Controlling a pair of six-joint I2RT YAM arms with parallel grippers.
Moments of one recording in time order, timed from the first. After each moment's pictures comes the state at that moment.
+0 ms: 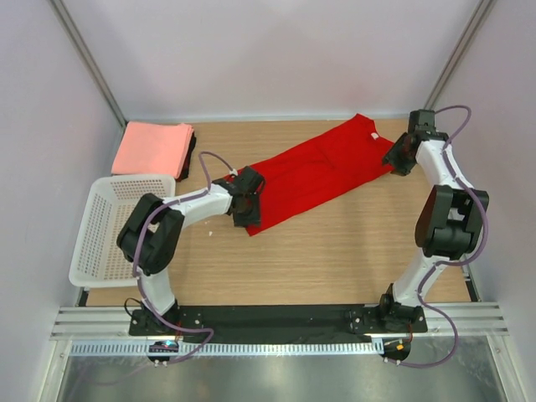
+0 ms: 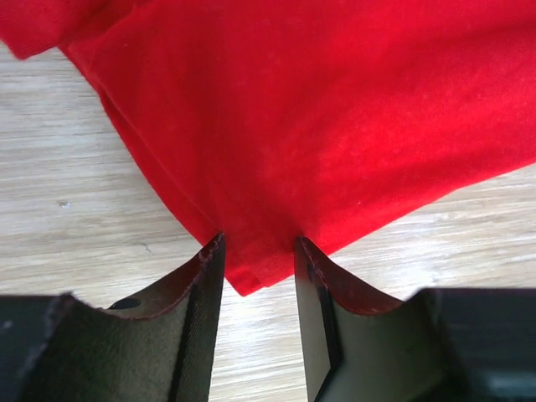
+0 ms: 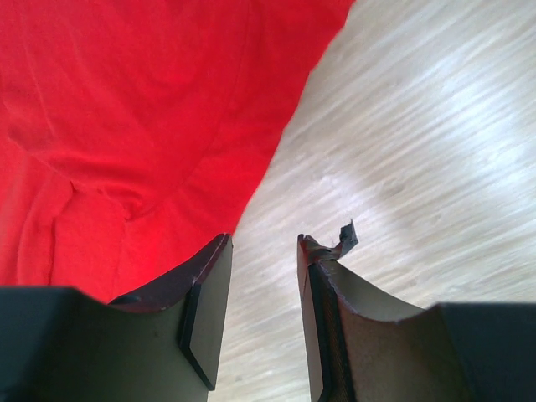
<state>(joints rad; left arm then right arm) -0.63 1.83 1.17 -0.52 -0.04 -0.65 -0.17 1.84 1.55 -0.70 0.03 0.55</state>
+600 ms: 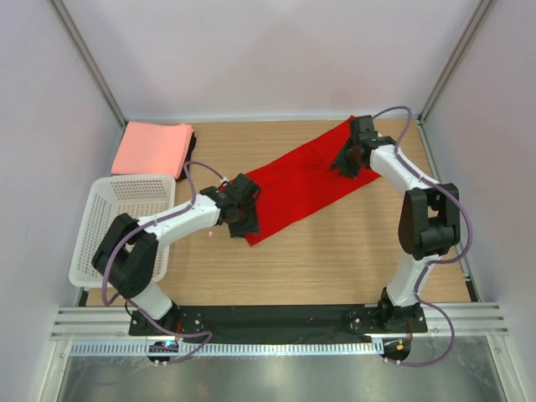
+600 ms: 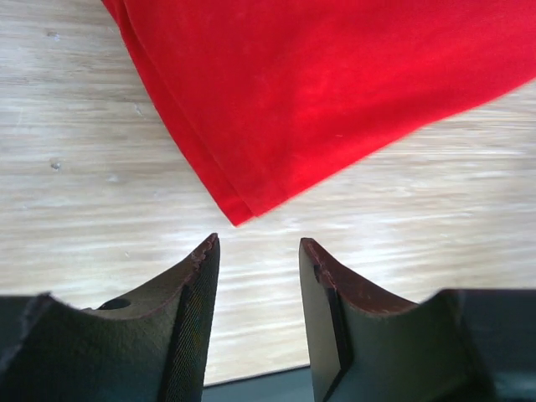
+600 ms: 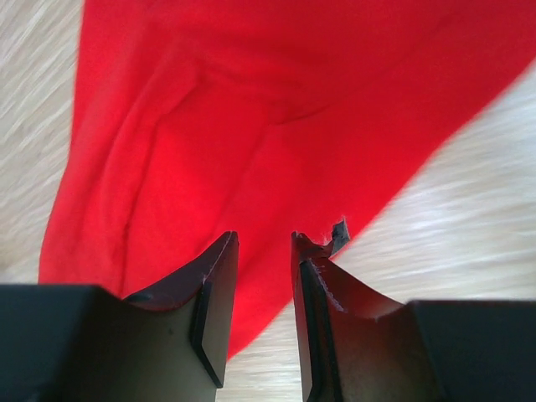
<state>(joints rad) -0.69 1.62 1.04 -0.59 -0.03 -0.83 0.13 1.81 1.44 -0.60 0.00 0.74</state>
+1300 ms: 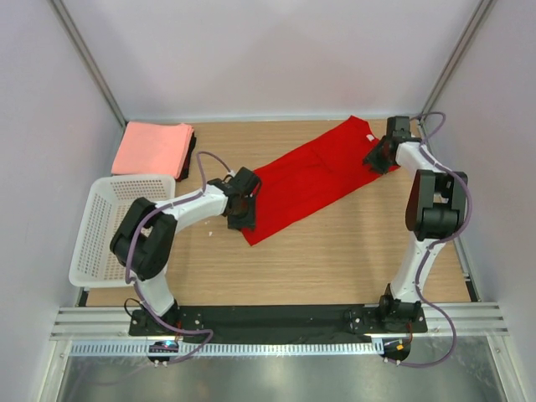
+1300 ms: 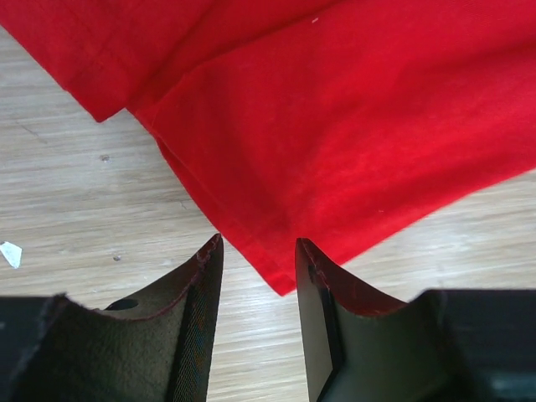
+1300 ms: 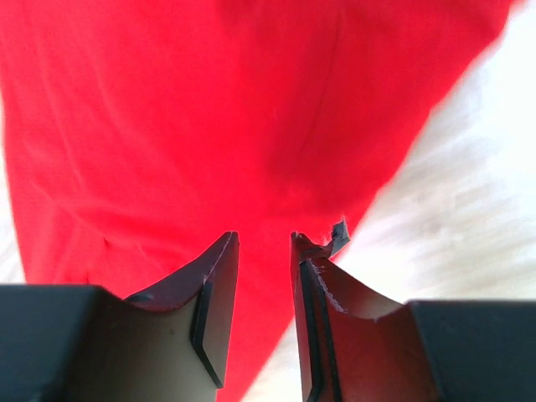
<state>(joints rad) -0.62 1.76 1.15 -0.60 -0.05 -0.60 -0.07 1.98 1.47 -0.46 -0.02 0.67</state>
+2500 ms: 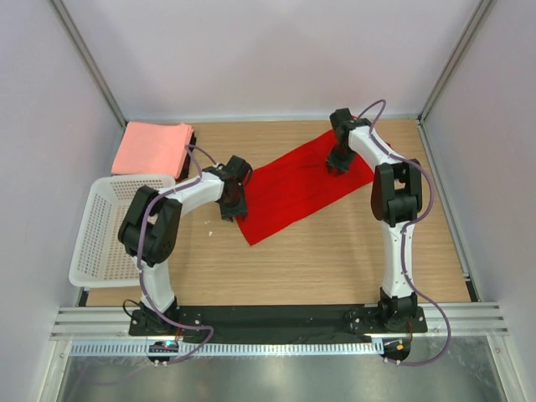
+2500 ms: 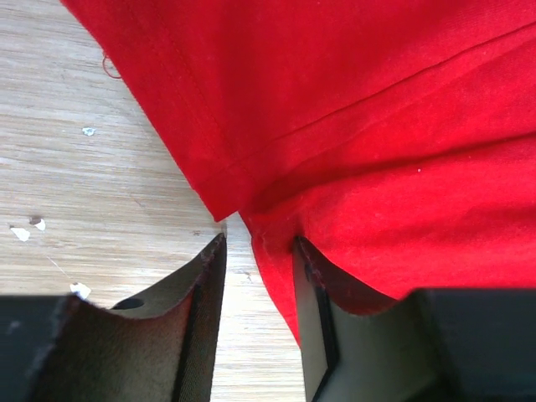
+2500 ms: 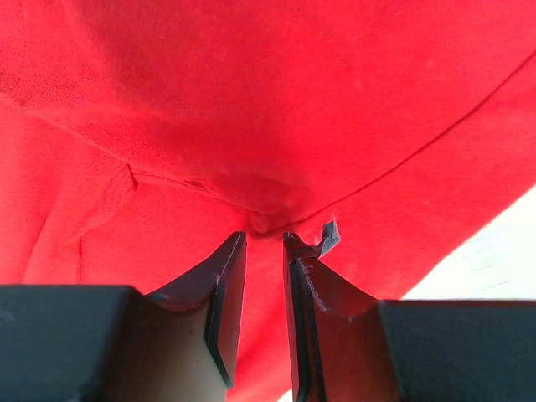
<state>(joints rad) -0.50 1.89 1.25 -0.65 -0.10 -0.66 0.20 2.28 1.95 -0.93 0.16 0.79</state>
